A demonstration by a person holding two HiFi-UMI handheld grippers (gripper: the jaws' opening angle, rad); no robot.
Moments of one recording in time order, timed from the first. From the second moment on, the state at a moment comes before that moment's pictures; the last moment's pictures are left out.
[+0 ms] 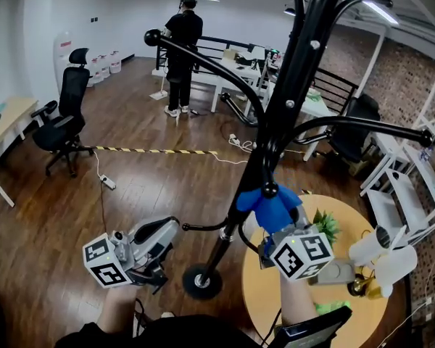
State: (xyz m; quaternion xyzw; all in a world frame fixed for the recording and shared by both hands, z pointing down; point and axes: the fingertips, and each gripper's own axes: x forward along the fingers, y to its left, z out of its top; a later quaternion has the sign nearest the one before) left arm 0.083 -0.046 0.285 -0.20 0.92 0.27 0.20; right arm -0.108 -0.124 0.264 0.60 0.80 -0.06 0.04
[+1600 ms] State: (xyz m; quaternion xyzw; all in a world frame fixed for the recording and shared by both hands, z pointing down) left arm 0.053 -0.039 0.333 -0.24 0.90 0.33 0.14; right arm -0.050 -0.121 0.454 0.52 0.84 -0.05 -0.16
